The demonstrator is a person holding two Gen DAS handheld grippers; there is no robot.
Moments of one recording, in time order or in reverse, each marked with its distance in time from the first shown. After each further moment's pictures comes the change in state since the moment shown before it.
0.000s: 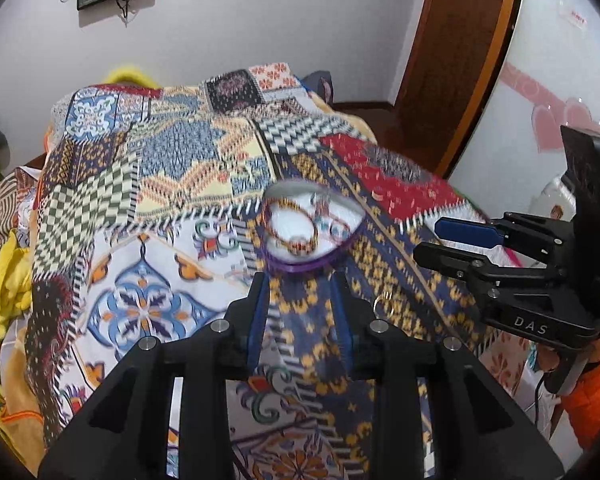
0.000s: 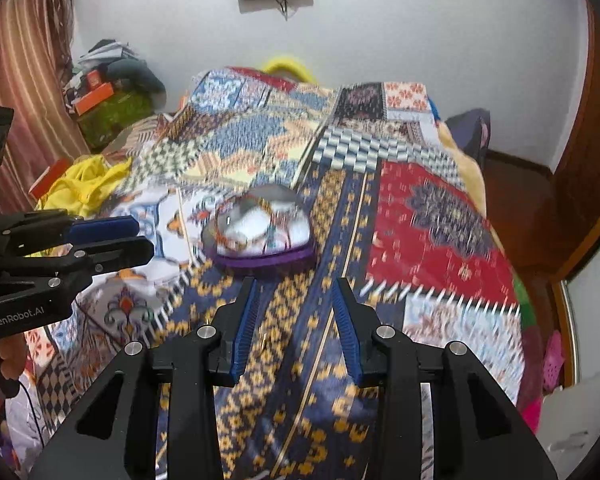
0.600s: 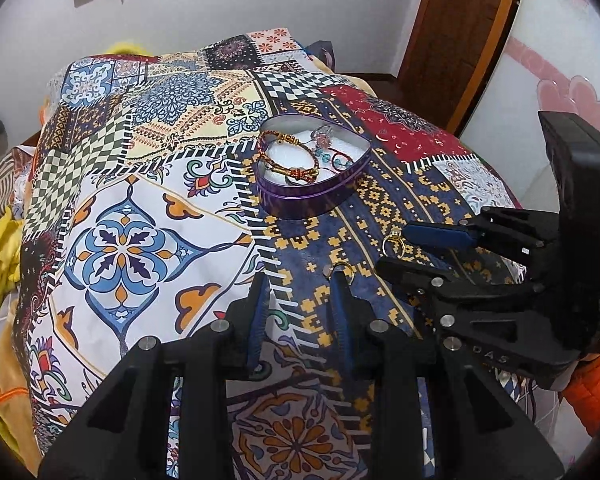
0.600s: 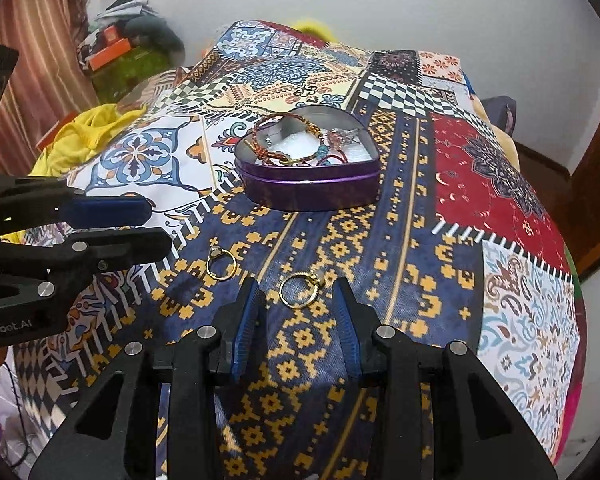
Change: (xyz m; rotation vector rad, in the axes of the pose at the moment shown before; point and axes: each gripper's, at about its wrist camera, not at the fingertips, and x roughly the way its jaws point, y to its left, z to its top) left arm 0.016 0.000 -0.036 -0.002 0.084 0.001; right arm 0.033 0.029 -0.034 -0.091 0.090 0.022
